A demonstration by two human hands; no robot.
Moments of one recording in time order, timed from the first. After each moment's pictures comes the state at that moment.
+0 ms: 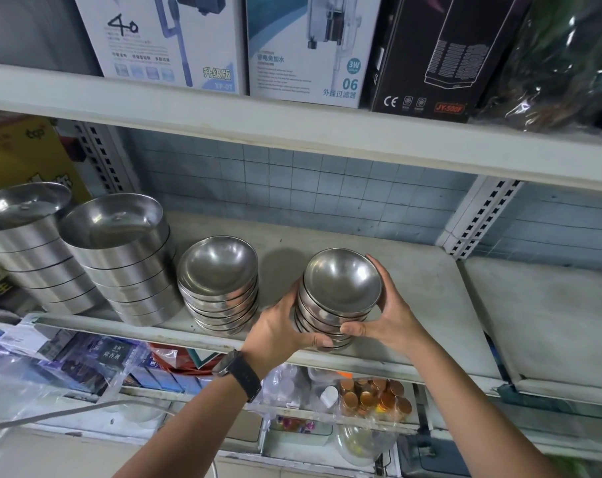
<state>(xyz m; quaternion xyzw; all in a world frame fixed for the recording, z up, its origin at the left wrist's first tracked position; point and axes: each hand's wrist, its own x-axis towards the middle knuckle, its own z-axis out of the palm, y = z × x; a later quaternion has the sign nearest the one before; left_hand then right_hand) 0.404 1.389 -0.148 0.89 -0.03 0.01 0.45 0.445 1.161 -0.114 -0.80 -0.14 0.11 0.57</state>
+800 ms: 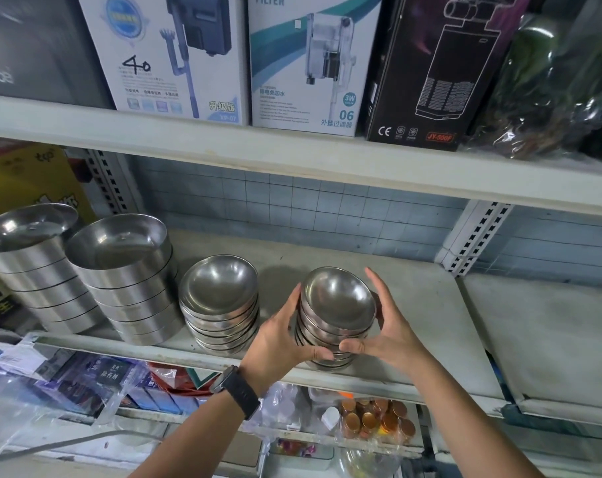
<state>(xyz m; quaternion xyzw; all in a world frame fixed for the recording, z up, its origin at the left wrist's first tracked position) 0.405 1.392 -0.138 0.86 -0.06 0.02 0.51 0.441 1.165 -0.100 -0.80 -0.16 0.11 0.57</state>
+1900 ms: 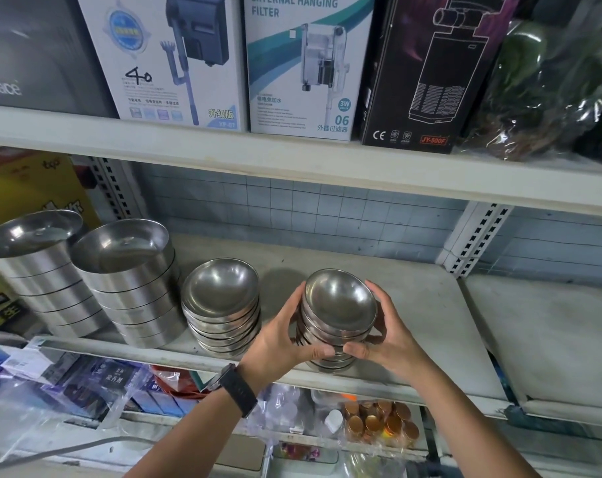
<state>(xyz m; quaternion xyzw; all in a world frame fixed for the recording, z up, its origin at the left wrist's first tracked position) 0.406 1.395 -0.136 0.83 -0.09 0.01 0.55 0.437 1.158 -0.113 -0.80 -0.14 0.14 0.57</state>
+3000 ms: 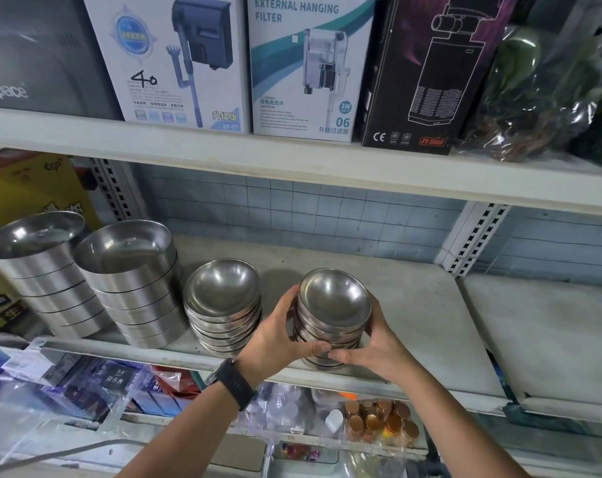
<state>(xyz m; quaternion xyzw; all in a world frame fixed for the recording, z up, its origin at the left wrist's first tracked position) 0.408 1.403 -0.131 0.83 -0.07 0.00 0.55 0.440 1.173 -0.134 -0.82 -0.14 0.13 0.53</state>
